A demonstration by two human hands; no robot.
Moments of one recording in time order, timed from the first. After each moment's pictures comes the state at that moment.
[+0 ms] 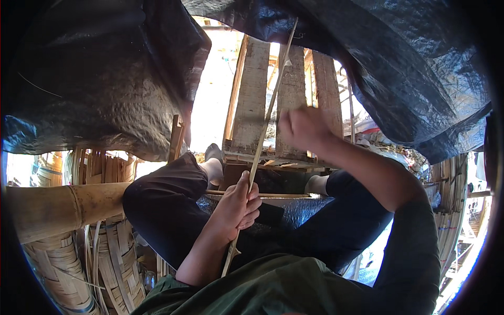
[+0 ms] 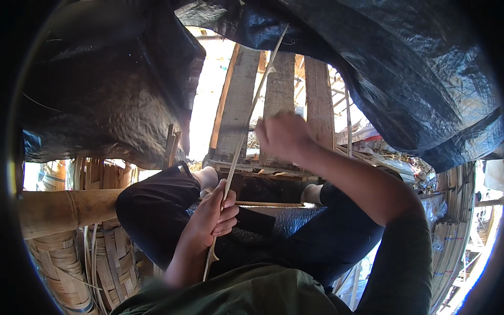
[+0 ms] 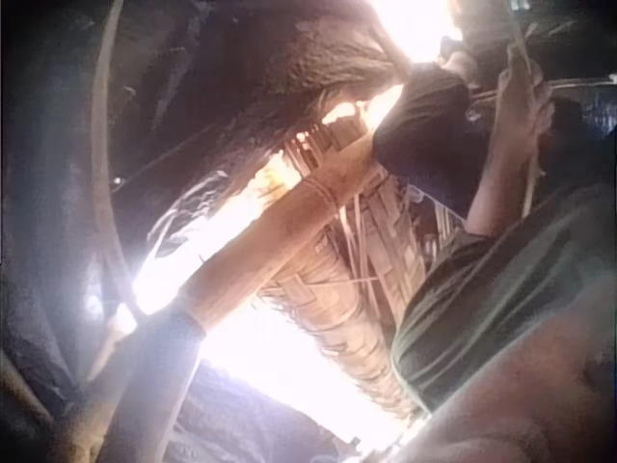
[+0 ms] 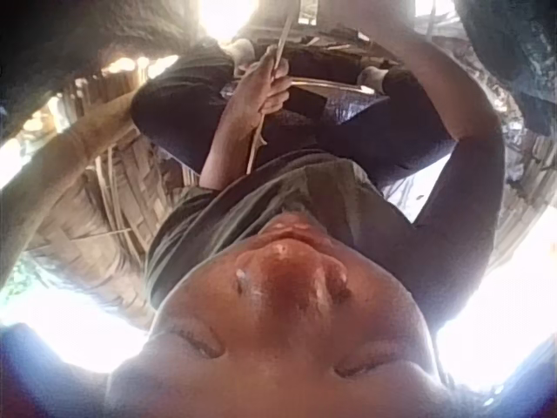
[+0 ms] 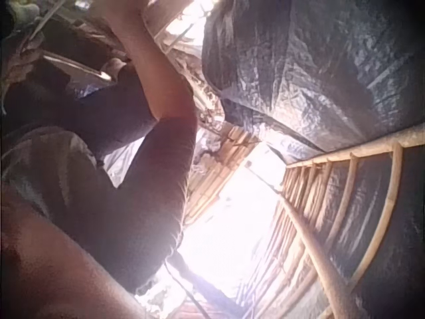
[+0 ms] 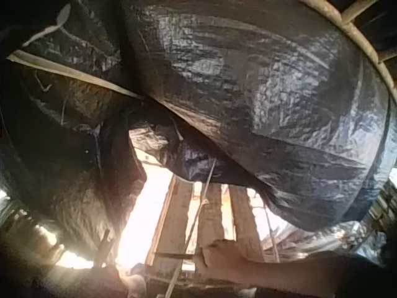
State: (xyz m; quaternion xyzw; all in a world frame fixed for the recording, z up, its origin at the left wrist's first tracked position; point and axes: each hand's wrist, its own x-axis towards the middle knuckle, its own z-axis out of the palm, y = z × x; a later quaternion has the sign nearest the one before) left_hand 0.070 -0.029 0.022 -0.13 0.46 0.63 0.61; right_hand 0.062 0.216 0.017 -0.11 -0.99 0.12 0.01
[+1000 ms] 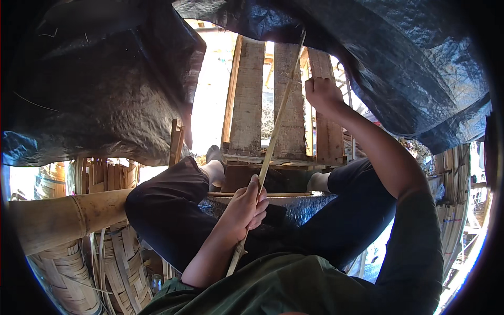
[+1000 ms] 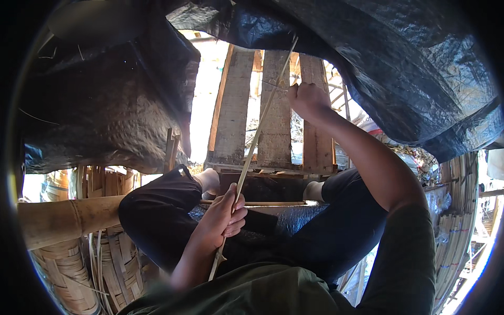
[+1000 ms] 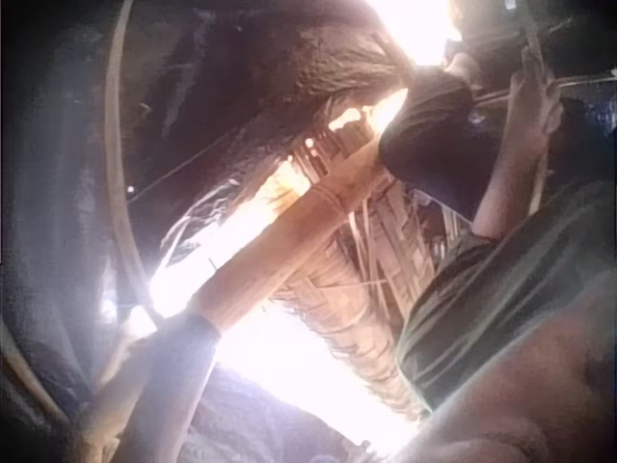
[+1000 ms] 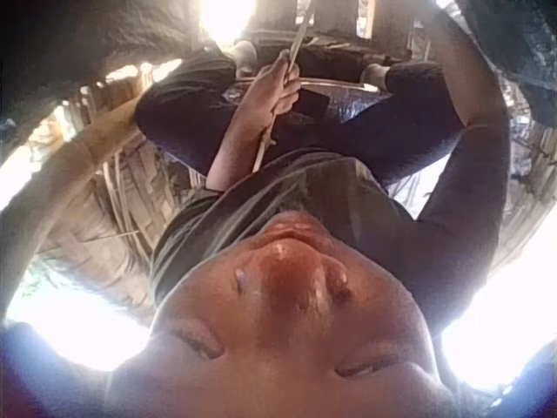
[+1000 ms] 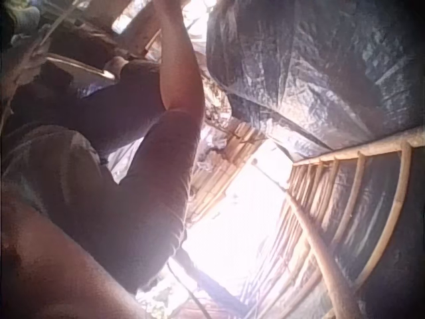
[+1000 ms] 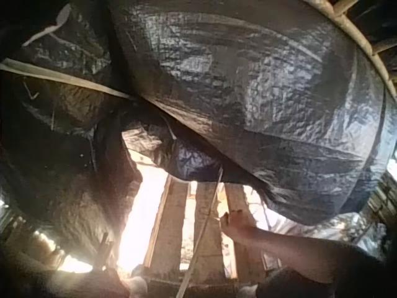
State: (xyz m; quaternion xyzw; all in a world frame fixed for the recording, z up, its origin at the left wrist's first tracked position) left_hand 0.078 -0.015 0.014 -0.10 0.47 0.61 0.63; right_hand 0.036 0.316 -0.014 -0.30 -0.95 0.11 0.03
